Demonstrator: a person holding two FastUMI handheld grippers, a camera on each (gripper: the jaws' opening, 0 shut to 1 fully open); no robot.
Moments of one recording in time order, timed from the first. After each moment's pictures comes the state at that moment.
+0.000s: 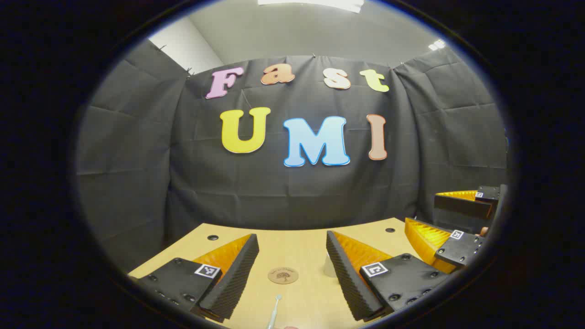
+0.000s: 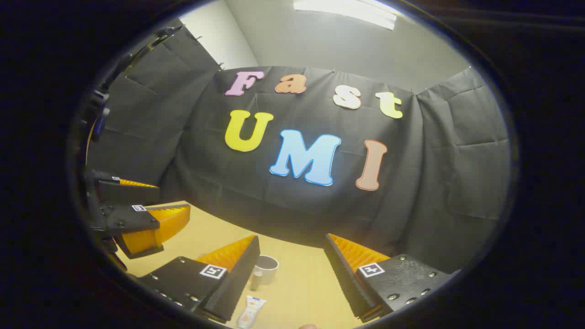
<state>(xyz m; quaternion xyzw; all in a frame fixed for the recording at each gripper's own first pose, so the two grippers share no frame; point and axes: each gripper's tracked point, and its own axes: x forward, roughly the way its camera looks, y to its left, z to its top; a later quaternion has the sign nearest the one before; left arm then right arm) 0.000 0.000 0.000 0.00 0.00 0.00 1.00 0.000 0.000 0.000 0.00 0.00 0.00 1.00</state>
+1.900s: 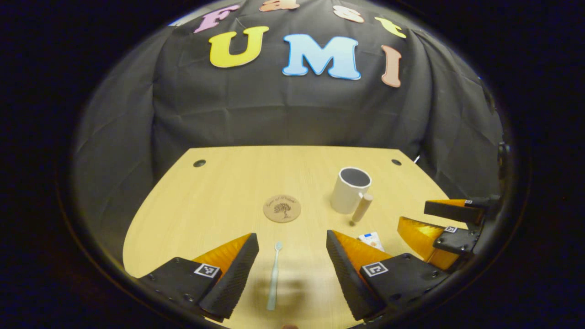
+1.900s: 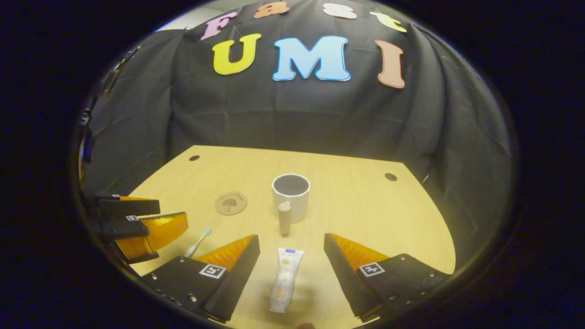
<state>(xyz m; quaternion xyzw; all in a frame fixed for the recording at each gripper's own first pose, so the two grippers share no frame) 0.036 0.018 -0.181 -0.03 0.31 -0.02 0.95 0.022 0.053 -0.160 0.11 0.31 0.07 0.94</state>
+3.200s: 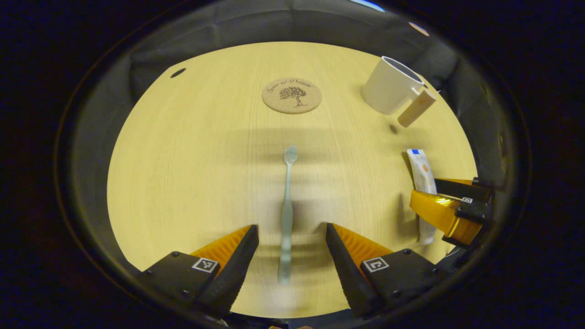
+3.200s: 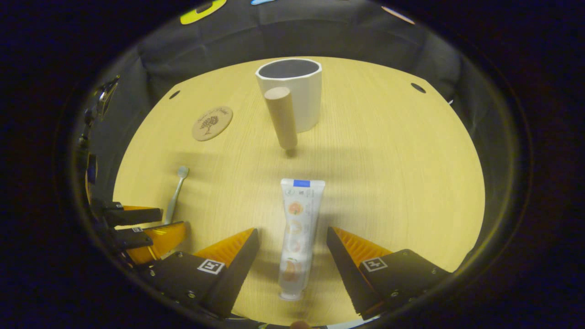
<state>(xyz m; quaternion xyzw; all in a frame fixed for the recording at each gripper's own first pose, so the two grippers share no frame) -0.018 0.050 -0.325 -0.02 0.59 -0.01 0.81 -0.014 0.098 -0.276 0.15 0.56 0.11 0.81</state>
